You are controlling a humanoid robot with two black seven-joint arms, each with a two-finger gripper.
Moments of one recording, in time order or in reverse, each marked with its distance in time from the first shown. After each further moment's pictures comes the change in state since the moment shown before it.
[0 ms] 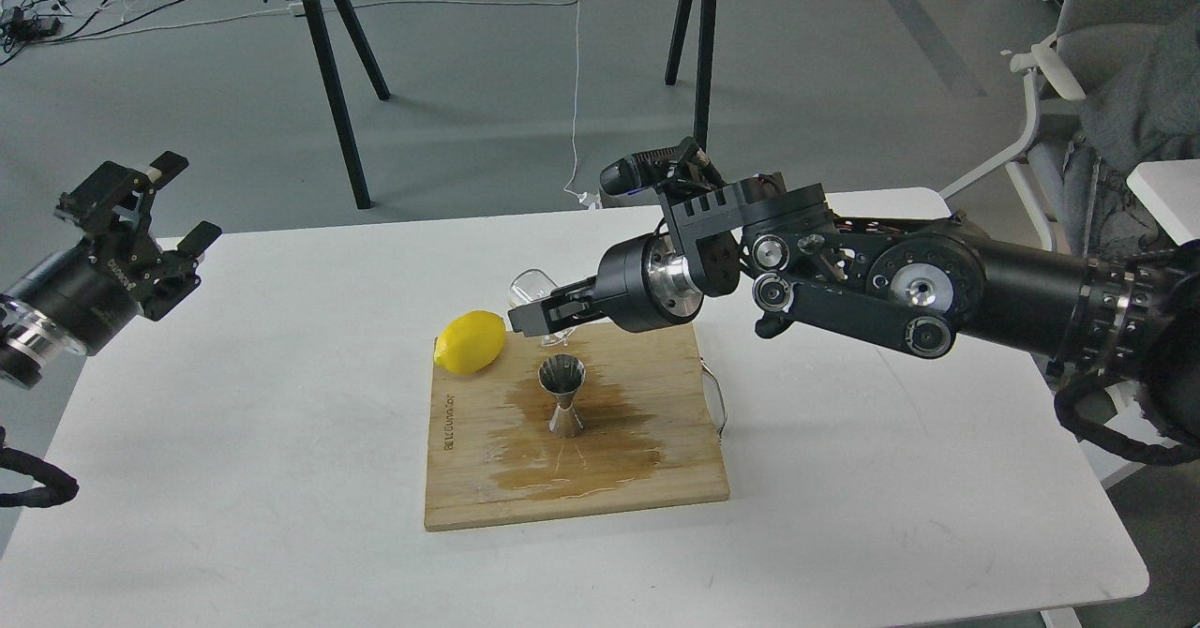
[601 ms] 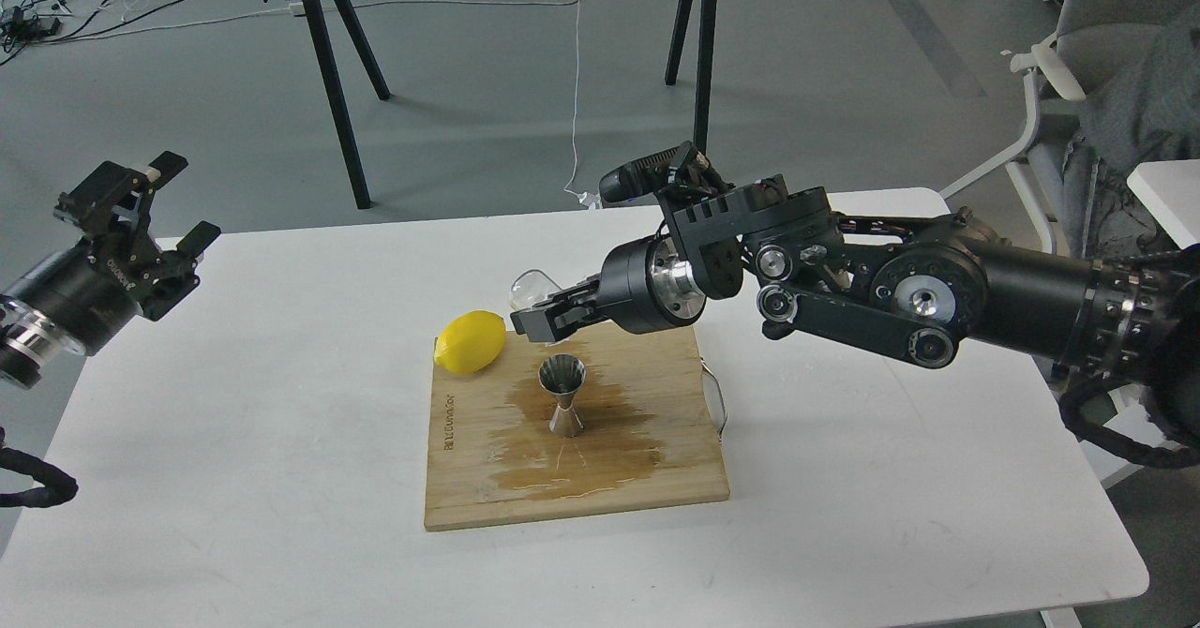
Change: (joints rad) left arm 0.000 0.000 0.000 0.001 0.000 0.000 0.000; right arm -0.009 -0.008 -0.002 0.004 -0.095 -0.008 0.038
